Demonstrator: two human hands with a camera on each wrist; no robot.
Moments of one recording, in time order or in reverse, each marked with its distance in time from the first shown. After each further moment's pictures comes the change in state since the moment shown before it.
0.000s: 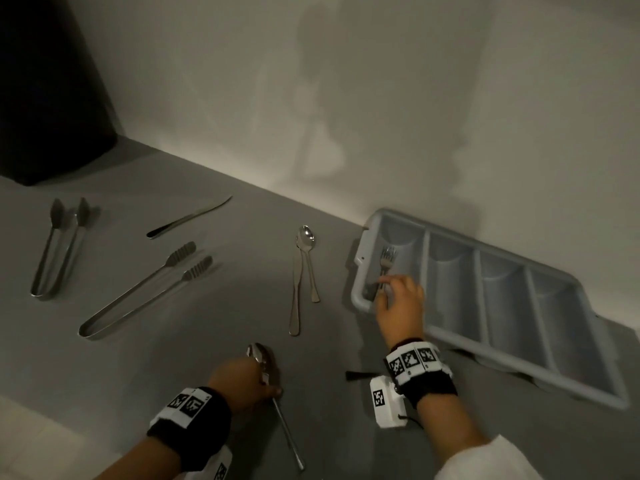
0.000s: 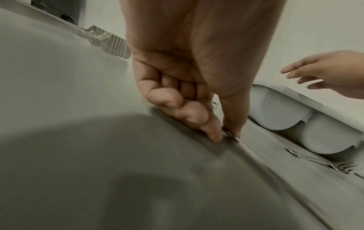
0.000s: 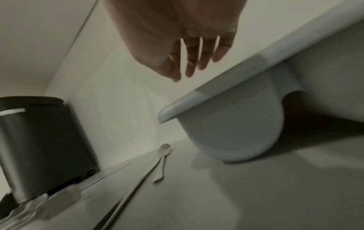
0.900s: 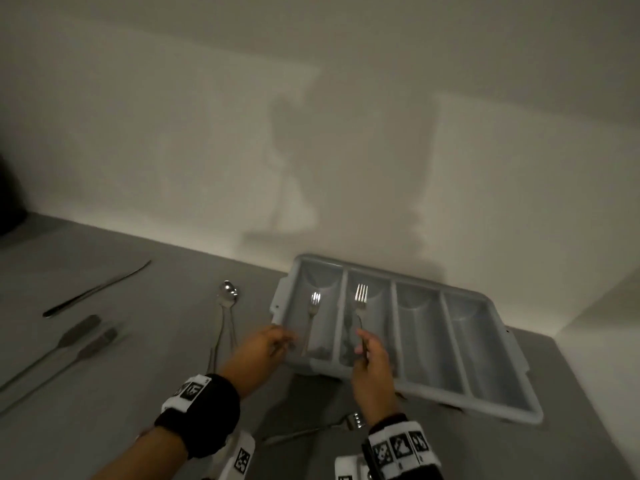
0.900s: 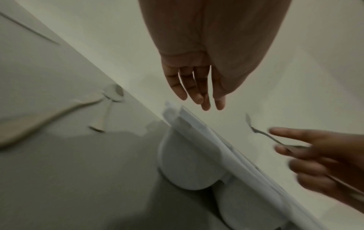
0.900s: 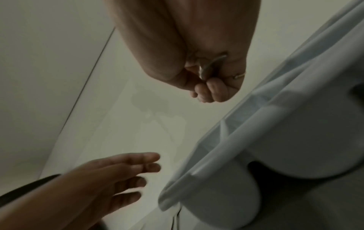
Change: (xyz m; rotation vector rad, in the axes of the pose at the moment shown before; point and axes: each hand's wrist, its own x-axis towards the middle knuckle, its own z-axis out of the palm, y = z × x) left_hand 0.054 0.179 -0.062 -0.352 0.337 0.542; right_hand -0.022 0.066 -0.084 0.509 -0.045 0.307
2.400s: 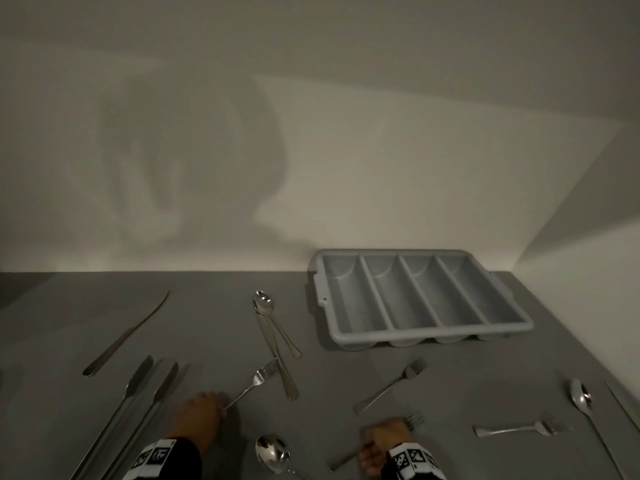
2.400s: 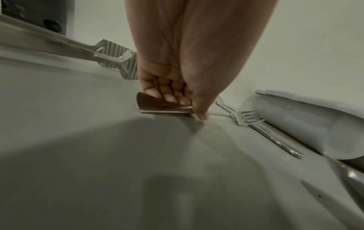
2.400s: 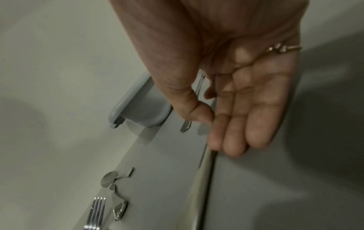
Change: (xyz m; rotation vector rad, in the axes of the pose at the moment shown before) left_hand -0.096 -0.205 -0.124 0.593 -0.178 -0.253; right_hand -0.128 0.017 0.144 0.080 -0.108 0.973
